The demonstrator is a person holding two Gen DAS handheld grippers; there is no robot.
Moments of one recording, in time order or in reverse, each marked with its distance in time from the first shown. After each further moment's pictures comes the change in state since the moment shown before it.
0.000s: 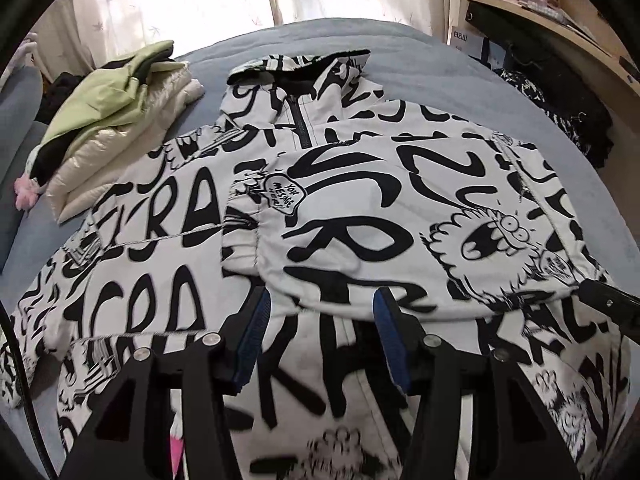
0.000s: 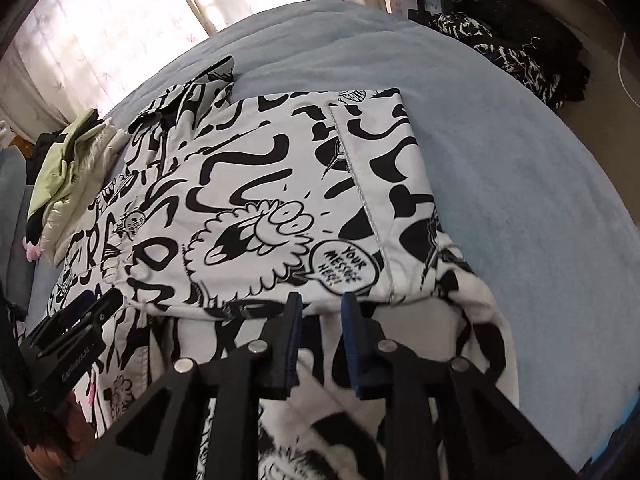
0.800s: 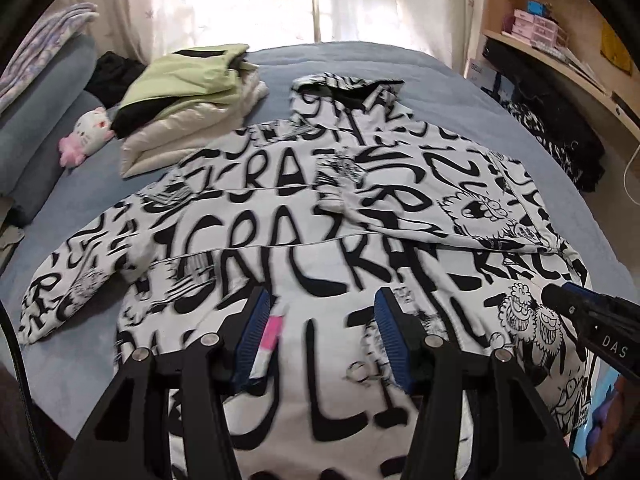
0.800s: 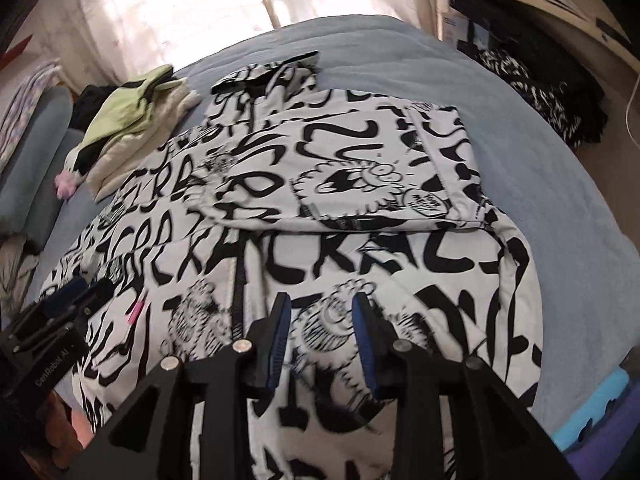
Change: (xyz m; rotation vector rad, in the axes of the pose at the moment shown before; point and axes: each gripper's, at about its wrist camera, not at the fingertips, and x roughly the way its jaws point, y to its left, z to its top) left arm -0.123 0.082 -0.082 -0.110 -0.062 0.008; right arm -0.072 0.084 -0.079 -0.205 -0.033 0.036
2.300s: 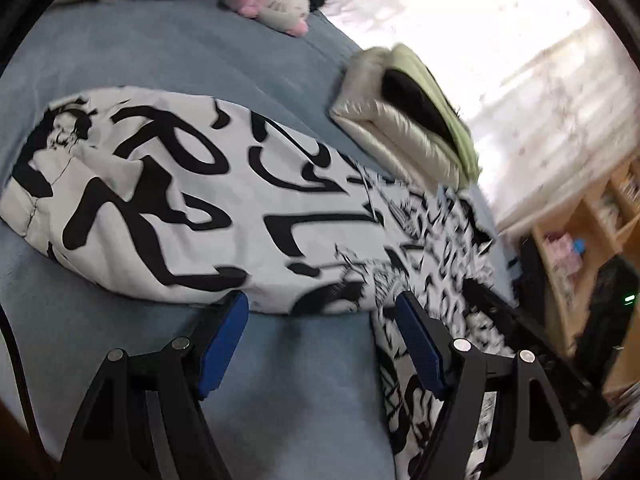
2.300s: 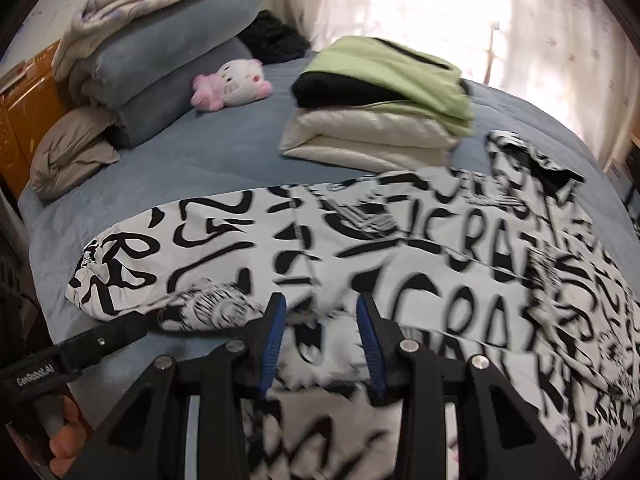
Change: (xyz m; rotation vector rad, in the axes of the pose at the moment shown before) left arm 0.048 0.413 -0.104 -0.764 -0.079 -0.335; right arm 0.092 0.410 0.005 -0.513 -0.080 0.188
